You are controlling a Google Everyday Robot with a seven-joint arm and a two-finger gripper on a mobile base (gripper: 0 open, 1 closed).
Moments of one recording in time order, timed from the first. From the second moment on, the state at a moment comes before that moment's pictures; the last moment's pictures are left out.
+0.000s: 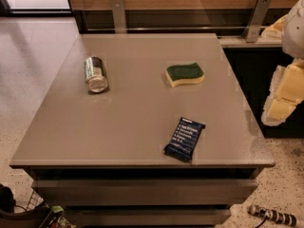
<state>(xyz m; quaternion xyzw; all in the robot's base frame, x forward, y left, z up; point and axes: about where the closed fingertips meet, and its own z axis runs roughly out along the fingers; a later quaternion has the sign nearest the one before) 0.438 -0.214 0.985 -0.60 0.78 -0.05 0.17</state>
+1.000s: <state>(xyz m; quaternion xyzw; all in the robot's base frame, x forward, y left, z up) 0.501 -0.157 0.982 -0.57 0.81 -0.04 0.14</state>
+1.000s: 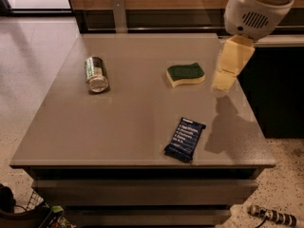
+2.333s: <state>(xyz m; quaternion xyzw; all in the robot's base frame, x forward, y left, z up) 0.586 -0.056 0.979 -0.38 0.91 0.03 0.17</state>
